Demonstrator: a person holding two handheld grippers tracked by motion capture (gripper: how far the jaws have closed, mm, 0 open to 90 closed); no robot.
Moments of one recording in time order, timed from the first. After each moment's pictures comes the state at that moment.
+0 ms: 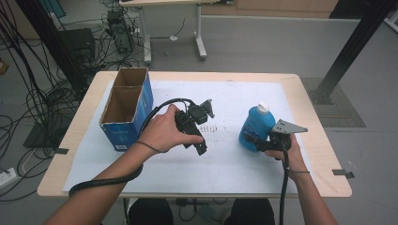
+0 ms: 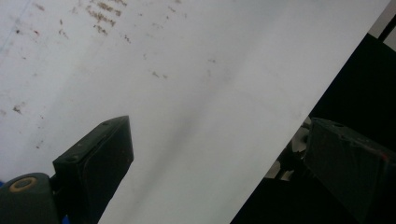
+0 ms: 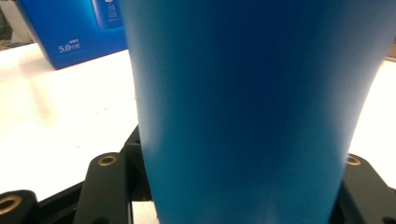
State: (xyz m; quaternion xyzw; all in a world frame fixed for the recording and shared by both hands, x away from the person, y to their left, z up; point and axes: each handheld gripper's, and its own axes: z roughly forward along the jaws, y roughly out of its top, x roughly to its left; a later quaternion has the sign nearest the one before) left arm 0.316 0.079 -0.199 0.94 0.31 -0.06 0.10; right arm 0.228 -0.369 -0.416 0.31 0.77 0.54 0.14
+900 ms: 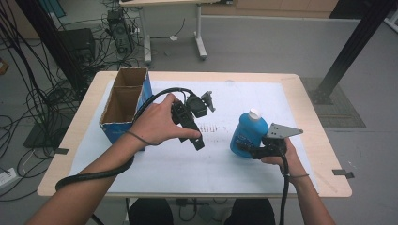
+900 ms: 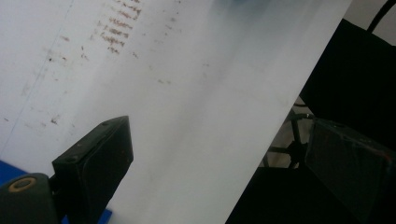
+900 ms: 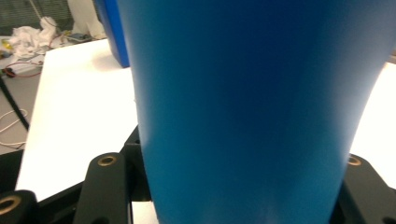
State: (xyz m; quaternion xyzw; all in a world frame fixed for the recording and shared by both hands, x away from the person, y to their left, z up) left arm 0.310 0.084 -0.160 0.96 0.25 -0.05 0.11; right arm 0.230 -0.359 -0.400 0.23 0.79 0.56 0.08
